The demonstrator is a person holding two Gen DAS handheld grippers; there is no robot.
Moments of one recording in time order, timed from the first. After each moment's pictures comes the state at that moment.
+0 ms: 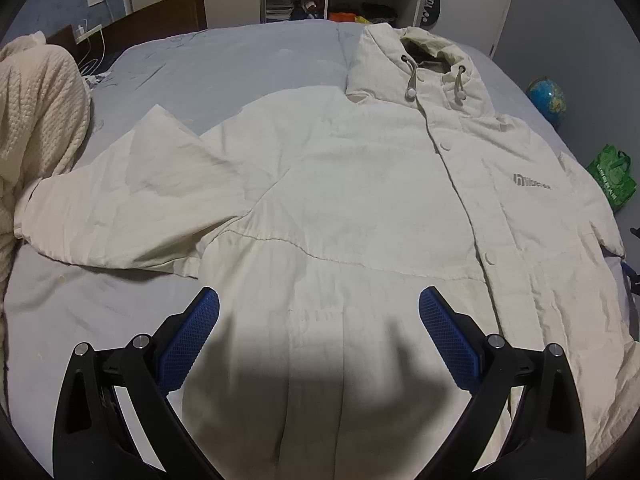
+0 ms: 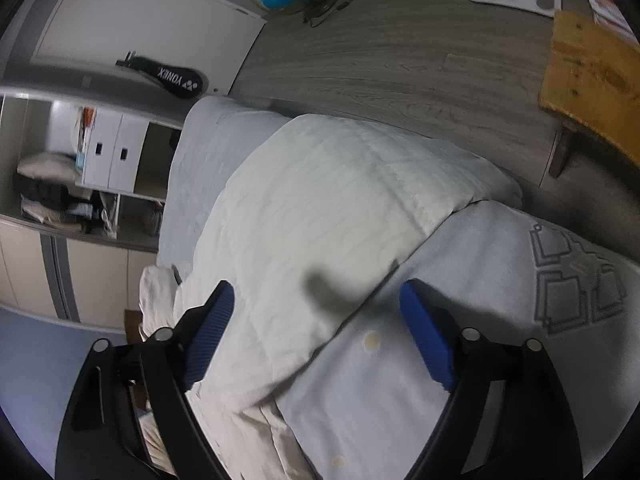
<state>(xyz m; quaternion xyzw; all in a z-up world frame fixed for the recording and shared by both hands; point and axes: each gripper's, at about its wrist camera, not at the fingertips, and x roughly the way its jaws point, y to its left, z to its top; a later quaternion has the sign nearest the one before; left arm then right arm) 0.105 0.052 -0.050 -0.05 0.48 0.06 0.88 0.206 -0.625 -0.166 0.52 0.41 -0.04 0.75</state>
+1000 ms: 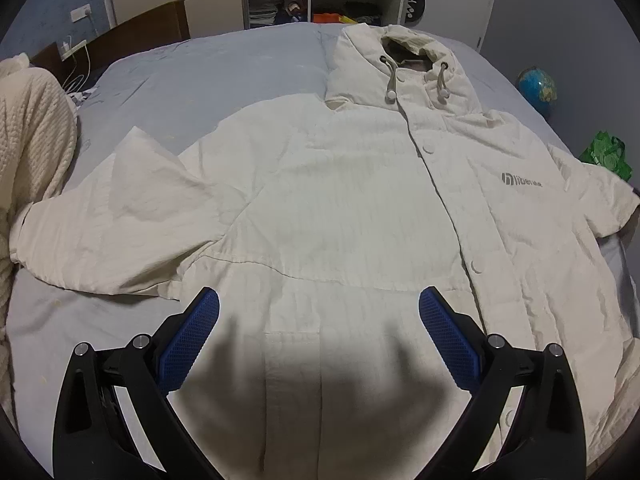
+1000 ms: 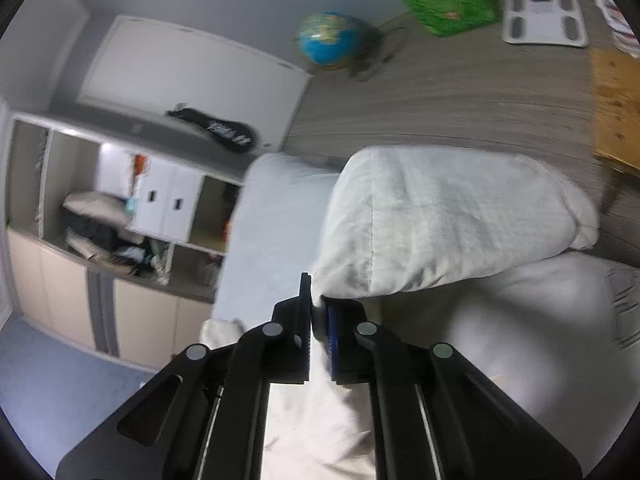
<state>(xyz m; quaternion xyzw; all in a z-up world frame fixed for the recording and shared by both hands) 0.117 0.038 -0.045 -0.04 0.47 0.04 0.88 0.226 -0.596 -0.092 0.55 0.26 -0.01 0.80</state>
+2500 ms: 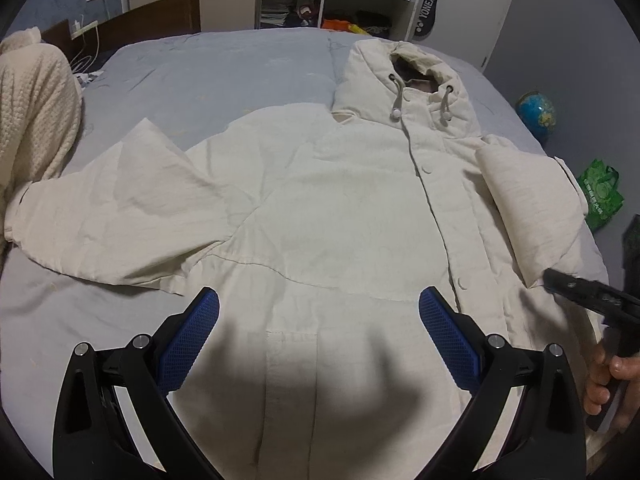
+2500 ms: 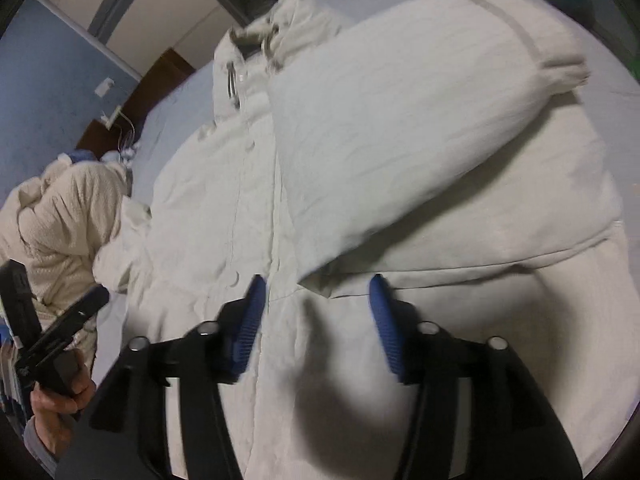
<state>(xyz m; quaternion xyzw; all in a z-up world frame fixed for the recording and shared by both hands) 0.113 0.051 -0.033 -0.08 0.46 0.05 0.88 0.199 -0.262 -0.094 0.18 0.52 0.21 0.81</state>
